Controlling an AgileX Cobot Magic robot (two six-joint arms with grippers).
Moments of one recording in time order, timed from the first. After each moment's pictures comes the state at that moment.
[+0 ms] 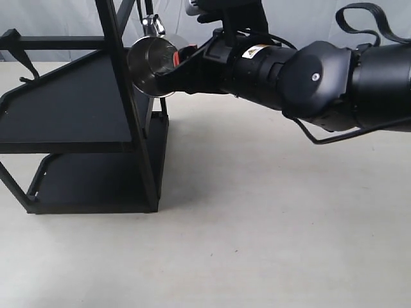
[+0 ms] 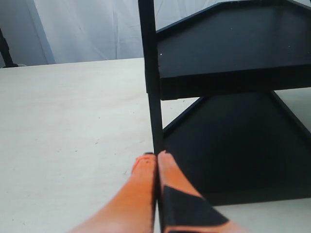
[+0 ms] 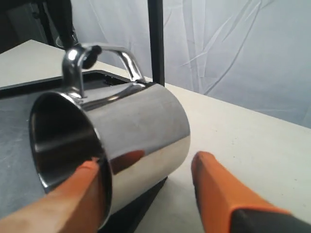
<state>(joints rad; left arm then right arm) -0.06 0.00 0.00 0.03 0.32 0.01 0.62 1.60 -0.98 0.75 -0.23 -0.61</state>
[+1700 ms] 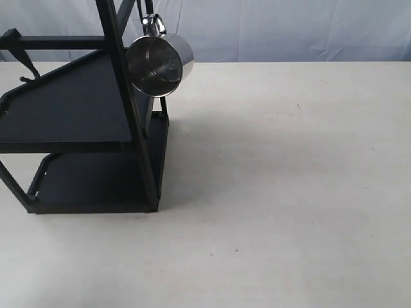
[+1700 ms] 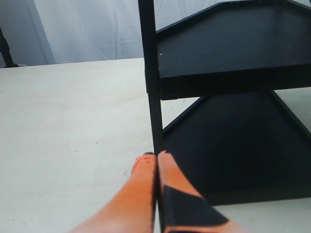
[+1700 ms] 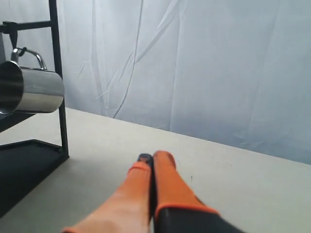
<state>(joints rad) -0.06 0.00 0.00 0.03 0.32 0.01 0.08 0.24 -0.27 0.61 0.22 -0.66</state>
